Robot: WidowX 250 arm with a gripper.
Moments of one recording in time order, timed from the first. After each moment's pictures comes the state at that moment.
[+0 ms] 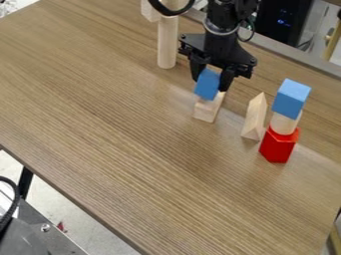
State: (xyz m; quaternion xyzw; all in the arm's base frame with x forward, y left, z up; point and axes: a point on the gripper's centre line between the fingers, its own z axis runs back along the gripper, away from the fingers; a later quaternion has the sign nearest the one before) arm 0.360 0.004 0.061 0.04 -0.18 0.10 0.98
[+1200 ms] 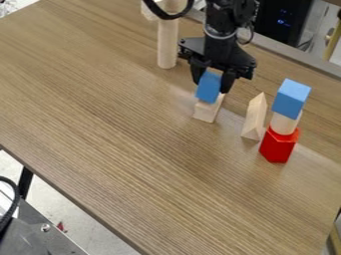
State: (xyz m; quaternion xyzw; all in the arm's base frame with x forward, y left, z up) arm 0.360 -0.001 0.055 0.03 -0.18 0.12 0.98
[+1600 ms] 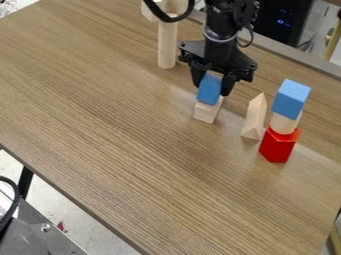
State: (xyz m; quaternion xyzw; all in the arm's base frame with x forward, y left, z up) arm 0.362 -0.002 0.053 0.03 -0.19 0.12 0.98
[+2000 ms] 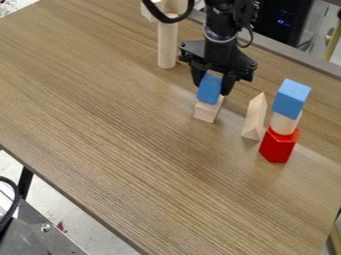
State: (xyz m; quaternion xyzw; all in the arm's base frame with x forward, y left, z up) arm 0.362 -0.004 0.052 0.02 -0.19 0.12 0.97
